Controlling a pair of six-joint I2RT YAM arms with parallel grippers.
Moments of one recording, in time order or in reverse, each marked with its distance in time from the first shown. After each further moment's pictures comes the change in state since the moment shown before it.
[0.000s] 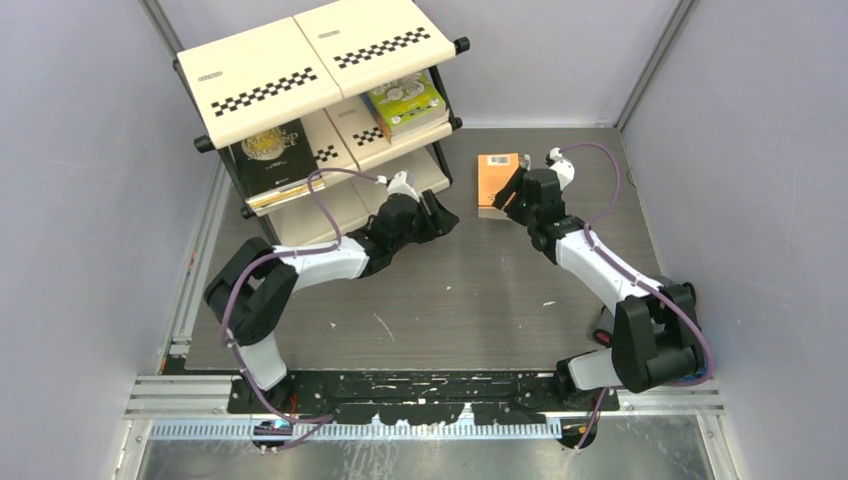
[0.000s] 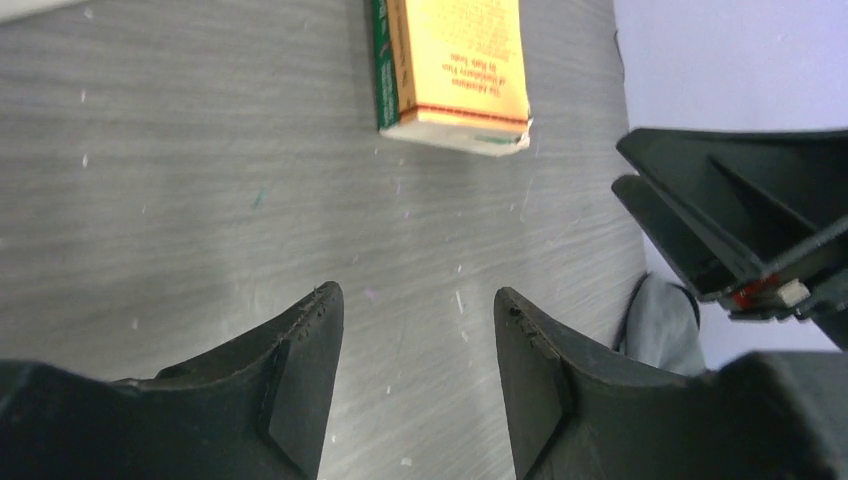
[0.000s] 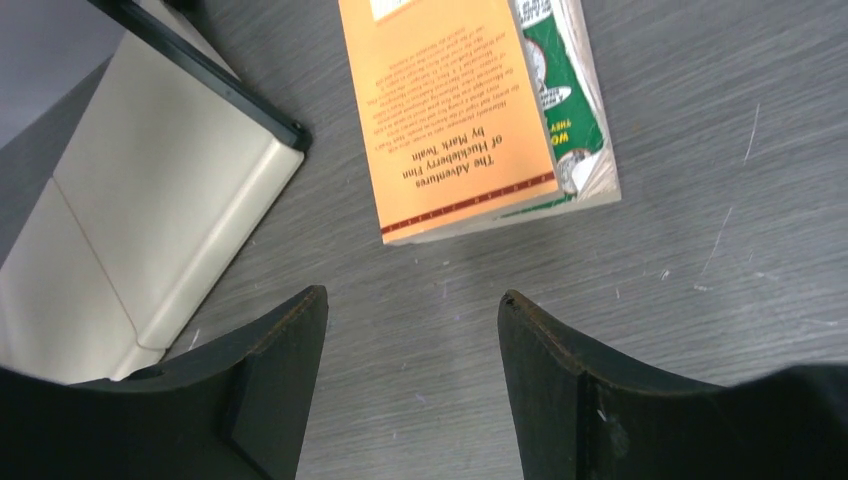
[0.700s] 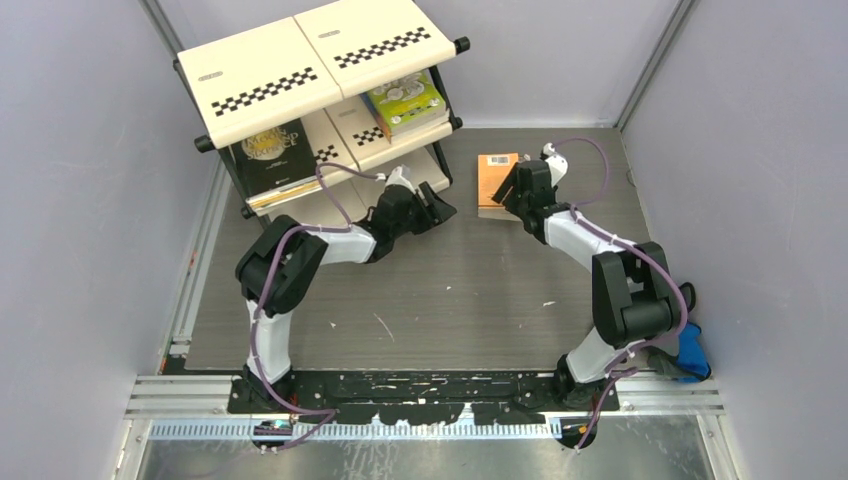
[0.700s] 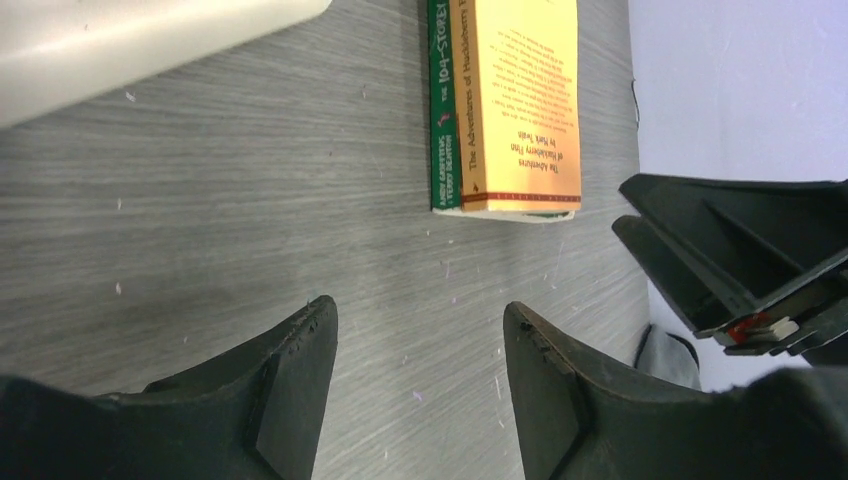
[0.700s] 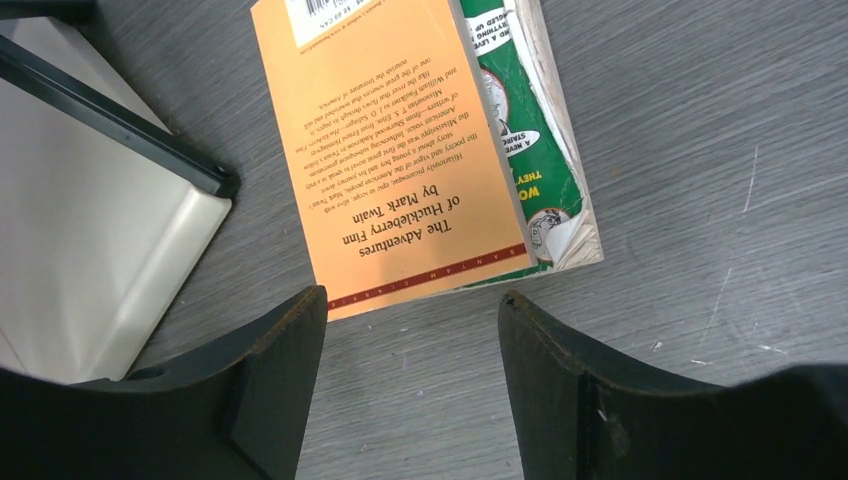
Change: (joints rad) left arm 0.125 0.252 0.112 0.158 0.156 -0.052; right arm -0.040 0.231 0.109 0.054 0.027 -0.034
